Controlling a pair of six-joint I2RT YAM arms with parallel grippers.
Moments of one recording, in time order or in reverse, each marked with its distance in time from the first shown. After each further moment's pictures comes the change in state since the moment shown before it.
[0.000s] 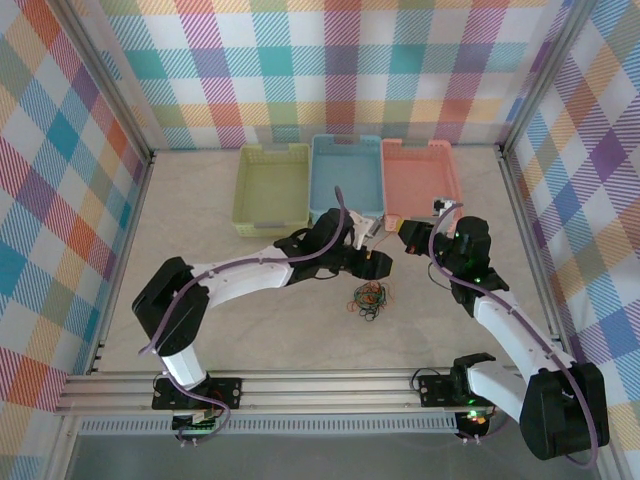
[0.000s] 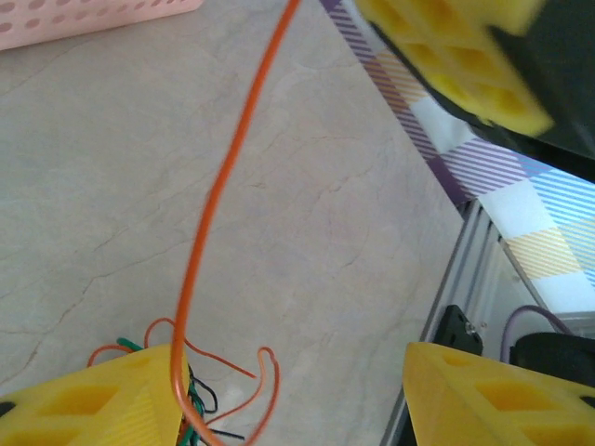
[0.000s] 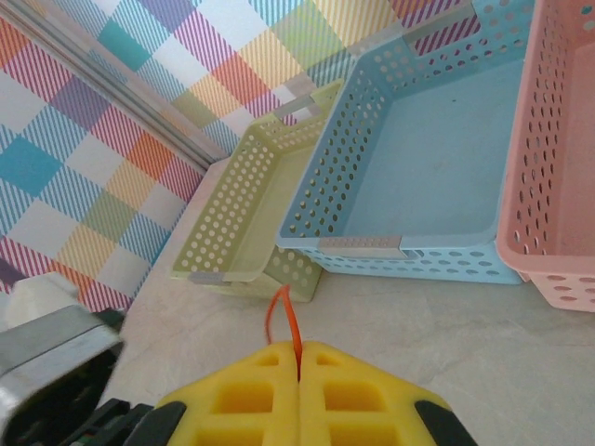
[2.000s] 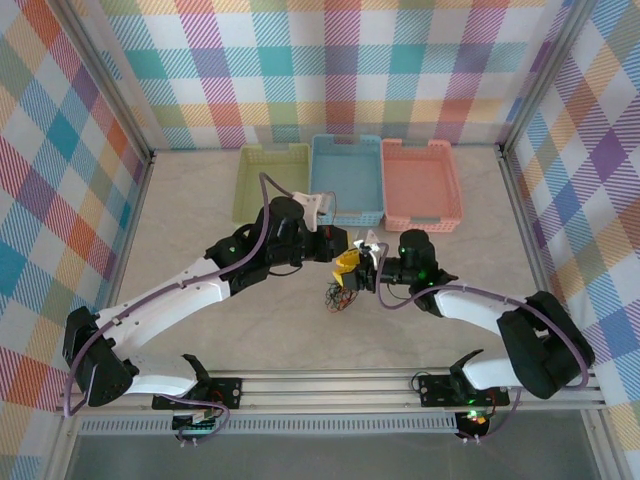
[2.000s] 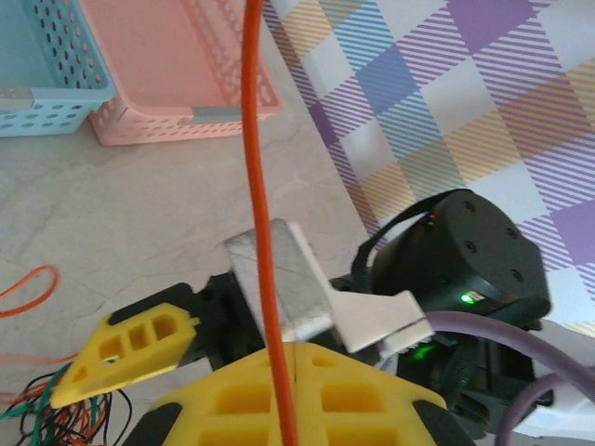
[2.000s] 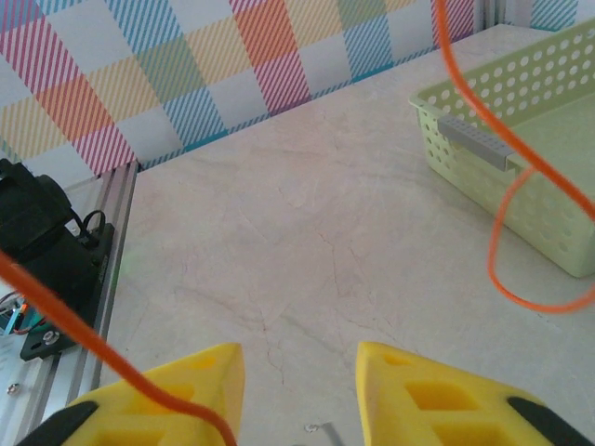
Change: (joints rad) left arm 0.043 -0.434 -0.037 -0.239 -0.188 -0.210; right arm 0.345 0.340 -0.043 0.343 -0.316 -0.531
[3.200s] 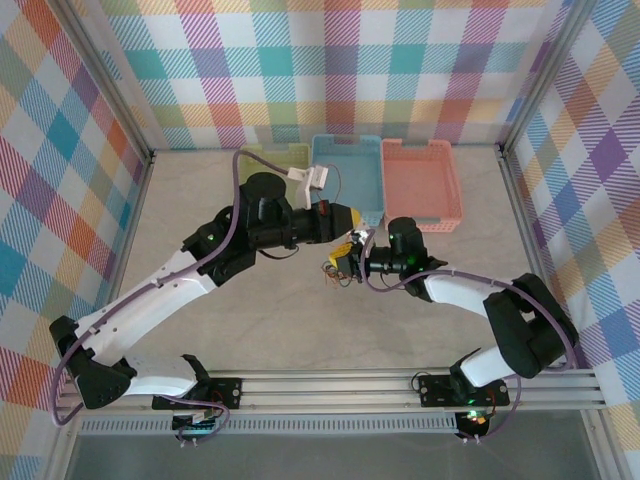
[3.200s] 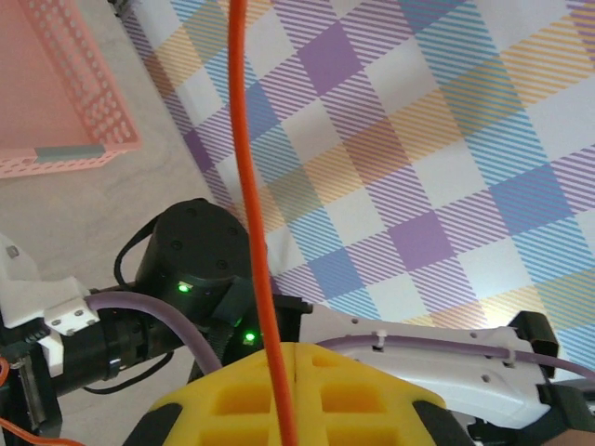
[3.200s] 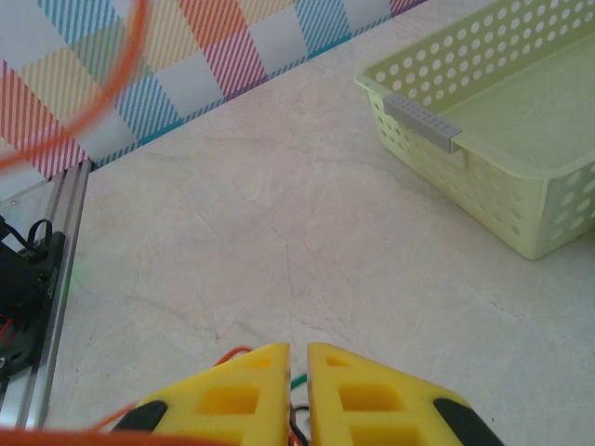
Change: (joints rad) left arm 0.003 -0.023 0.220 -0.050 0.142 -0.119; right arm 0.000 0.113 0.132 -0.113 0.070 -0.004
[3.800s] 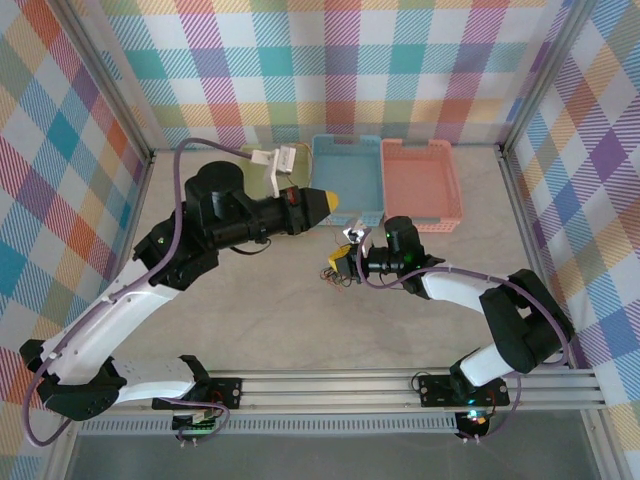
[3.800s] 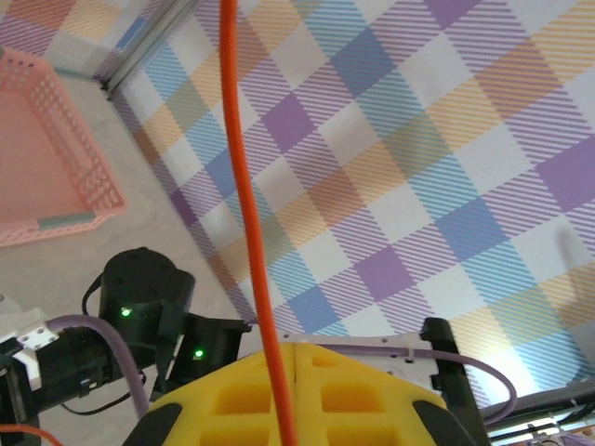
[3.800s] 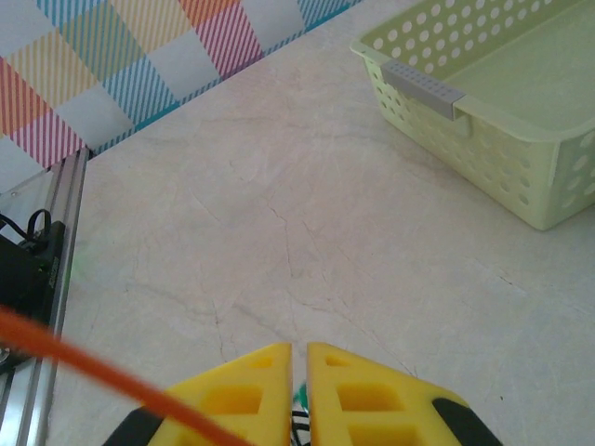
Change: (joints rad) left arm 0.001 -0.084 0.204 -0.183 -0.077 0.046; right arm 0.000 0.031 0.025 -0.058 -0.005 0.000
